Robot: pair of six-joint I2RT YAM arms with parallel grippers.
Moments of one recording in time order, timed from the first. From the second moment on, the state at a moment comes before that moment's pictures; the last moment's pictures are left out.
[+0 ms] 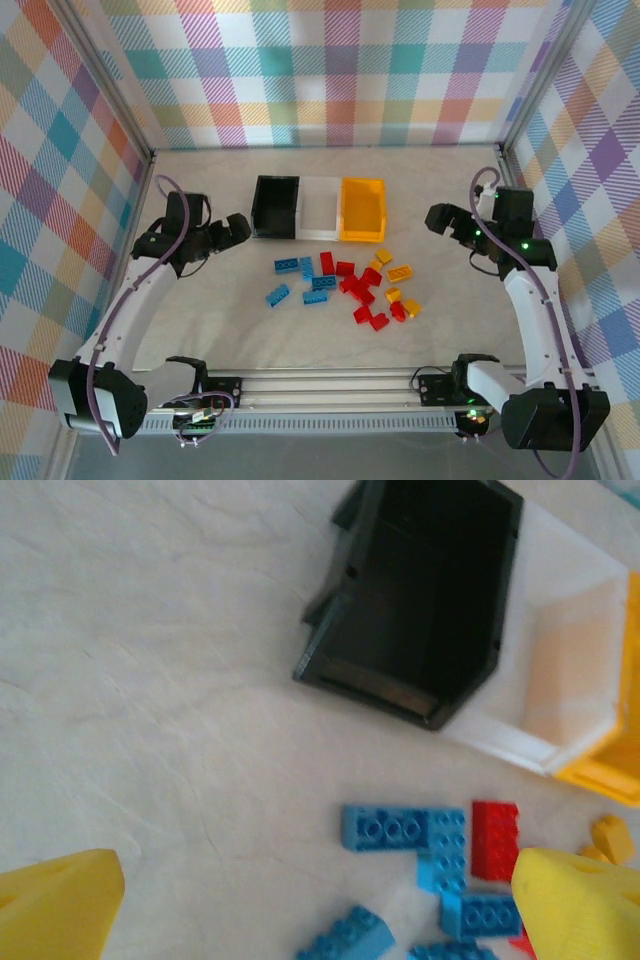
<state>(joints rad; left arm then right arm) -0.17 1.13 1.03 -0.76 0.09 -0.53 -0.02 1.04 1.04 -0.77 -0.36 0.36</state>
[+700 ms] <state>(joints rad) -0.37 1.08 0.95 -0.89 0.27 -0.61 0.48 1.32 1.13 -1.05 -0.23 0.48</state>
